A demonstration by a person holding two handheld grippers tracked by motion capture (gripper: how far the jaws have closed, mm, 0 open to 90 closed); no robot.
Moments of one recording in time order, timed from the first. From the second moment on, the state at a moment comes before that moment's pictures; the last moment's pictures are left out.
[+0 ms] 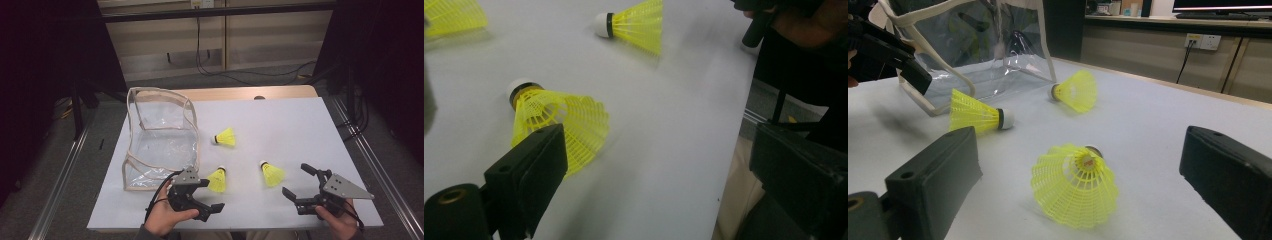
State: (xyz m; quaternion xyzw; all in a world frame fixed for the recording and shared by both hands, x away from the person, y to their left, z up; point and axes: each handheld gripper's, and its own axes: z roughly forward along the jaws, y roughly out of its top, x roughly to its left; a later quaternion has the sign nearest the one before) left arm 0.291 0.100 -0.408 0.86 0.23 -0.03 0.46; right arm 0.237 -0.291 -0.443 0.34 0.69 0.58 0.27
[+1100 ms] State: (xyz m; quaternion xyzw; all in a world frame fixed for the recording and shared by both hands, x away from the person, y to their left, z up) left arm 0.288 0.129 -0.407 0.85 0.23 0.00 0.47; right arm 0.238 -0.290 -0.443 0.34 0.69 0.58 0.27
